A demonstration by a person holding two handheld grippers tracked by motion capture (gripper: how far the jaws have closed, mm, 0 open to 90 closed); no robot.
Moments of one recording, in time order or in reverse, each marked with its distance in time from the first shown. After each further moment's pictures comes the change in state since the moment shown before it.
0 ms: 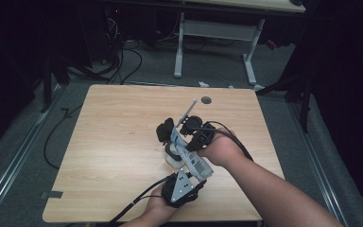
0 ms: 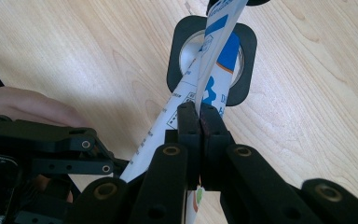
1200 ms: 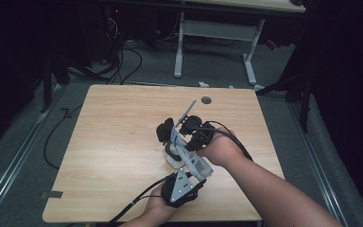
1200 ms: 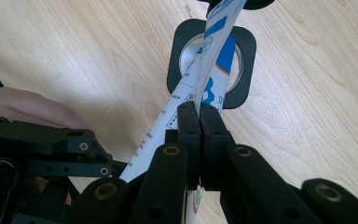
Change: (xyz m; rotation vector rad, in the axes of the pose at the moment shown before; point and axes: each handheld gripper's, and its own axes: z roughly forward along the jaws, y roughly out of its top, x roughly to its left) left arm 0.001 0.001 -0.002 -0.009 0.004 0.004; right arm 0.000 0.002 0.000 -0.006 0.000 -0.007
